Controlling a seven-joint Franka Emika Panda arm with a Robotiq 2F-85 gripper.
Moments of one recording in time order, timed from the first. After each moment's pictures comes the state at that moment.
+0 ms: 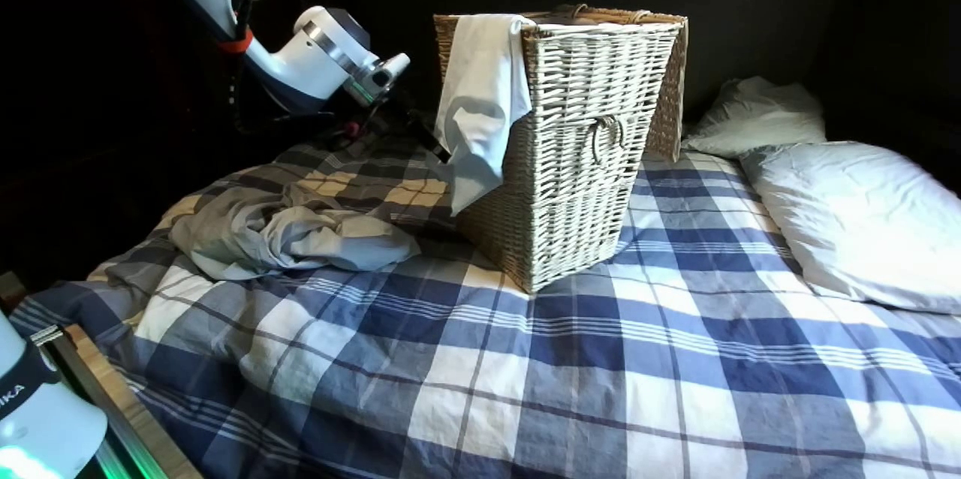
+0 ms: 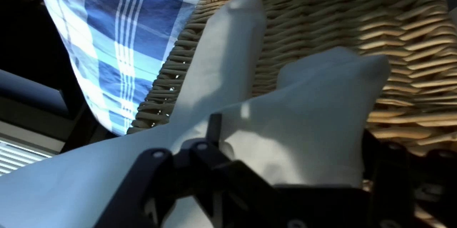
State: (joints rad) arm 0.06 0.32 -0.02 -2.03 -1.15 2.40 1.60
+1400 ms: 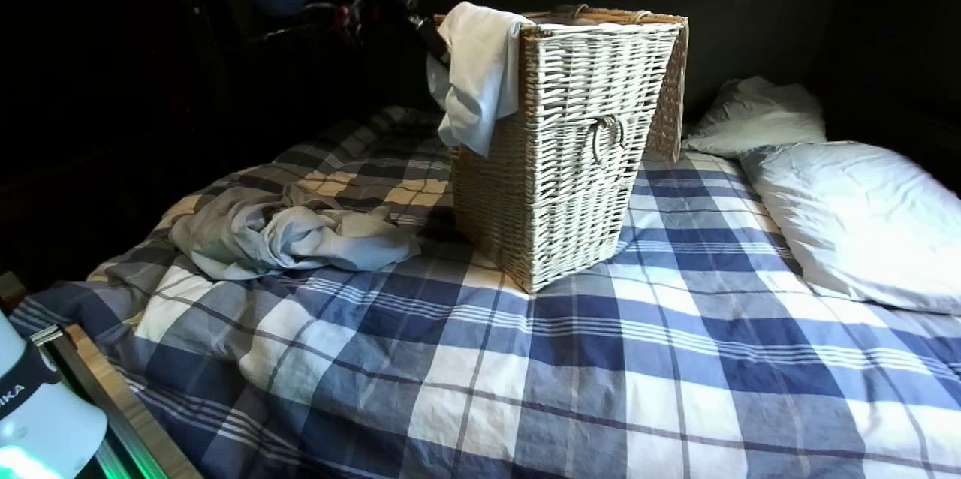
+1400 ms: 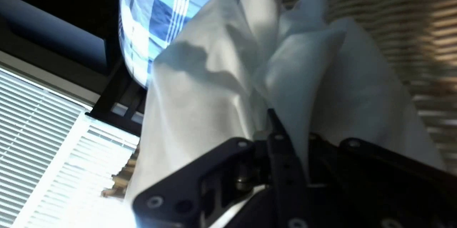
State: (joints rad) arm 0.03 0.05 -0.02 -1.97 -0.94 2.20 1.18
